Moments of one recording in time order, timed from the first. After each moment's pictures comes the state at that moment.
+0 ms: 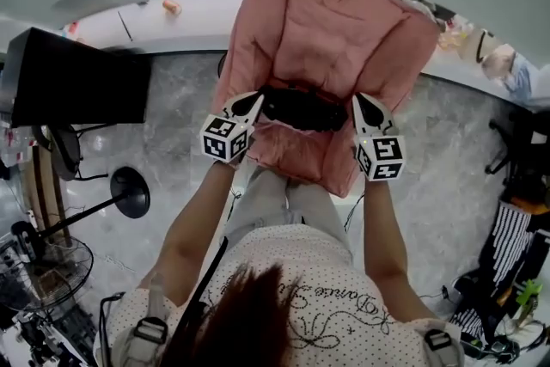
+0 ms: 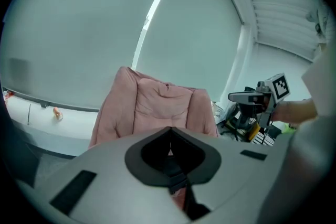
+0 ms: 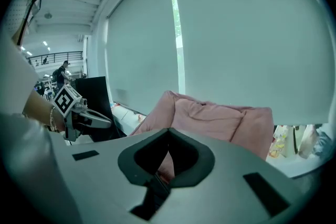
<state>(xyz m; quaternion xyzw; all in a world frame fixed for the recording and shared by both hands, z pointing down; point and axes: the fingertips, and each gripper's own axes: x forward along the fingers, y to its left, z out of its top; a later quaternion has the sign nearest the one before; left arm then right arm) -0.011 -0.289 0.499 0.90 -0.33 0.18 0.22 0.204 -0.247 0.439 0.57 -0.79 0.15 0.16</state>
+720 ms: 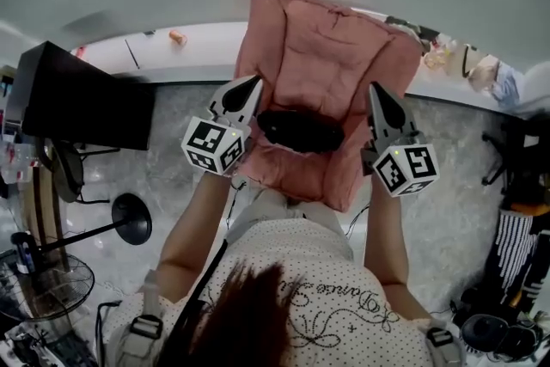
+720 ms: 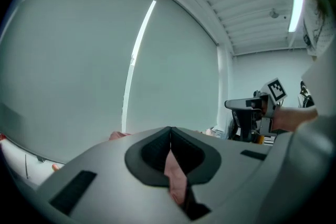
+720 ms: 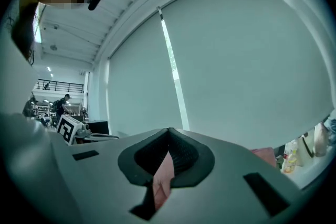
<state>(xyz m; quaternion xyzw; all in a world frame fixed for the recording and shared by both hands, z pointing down) -0.003 -0.305 0.286 0.94 -0.33 0.05 0.06 0.195 -0.239 0.246 0.59 -0.80 0.08 -0.03</state>
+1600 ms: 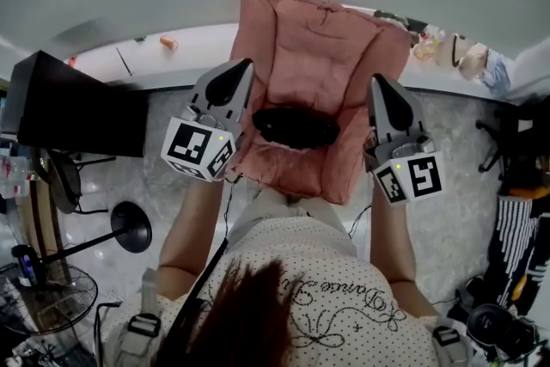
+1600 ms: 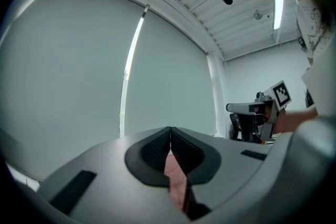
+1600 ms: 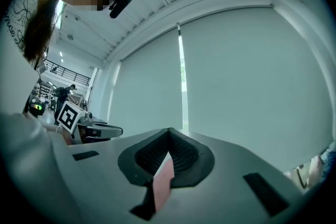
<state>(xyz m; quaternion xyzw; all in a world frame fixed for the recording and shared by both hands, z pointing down) -0.006 -0.285 0.198 0.95 -0.32 0.00 -0.02 0.171 -0.202 0.173 0.59 -0.80 -0.03 -0.03</state>
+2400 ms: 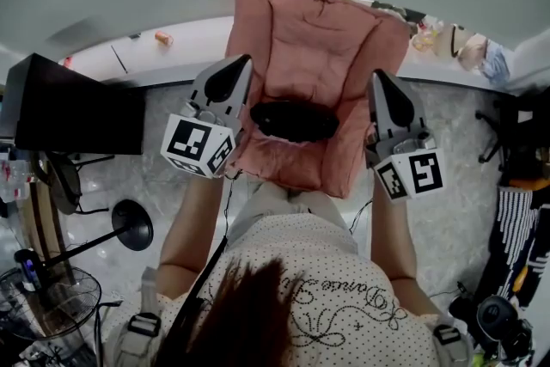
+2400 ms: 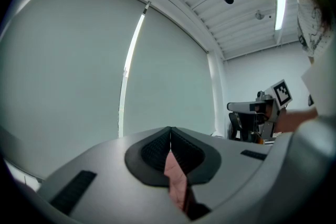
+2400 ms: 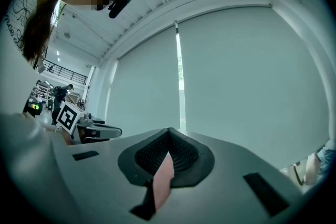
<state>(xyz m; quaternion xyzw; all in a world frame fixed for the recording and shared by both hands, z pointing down) -0.004 -0.289 0.210 0.95 -0.32 0.01 -0.01 0.175 -0.203 0.181 0.60 -0.80 -0.02 -0.03</state>
